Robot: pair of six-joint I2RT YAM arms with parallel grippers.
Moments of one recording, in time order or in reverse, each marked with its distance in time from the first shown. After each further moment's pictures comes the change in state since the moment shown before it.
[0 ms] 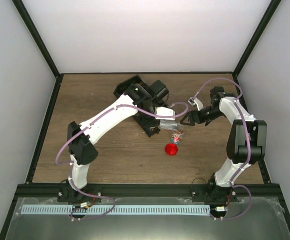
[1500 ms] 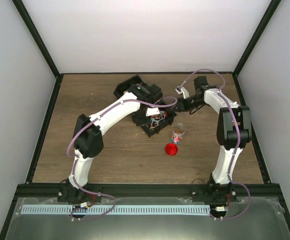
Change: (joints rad) left arm 0.093 0.092 -0.065 -0.078 -0.308 -0.329; right arm 0.153 0.239 0.221 0.249 -0.040 0.306
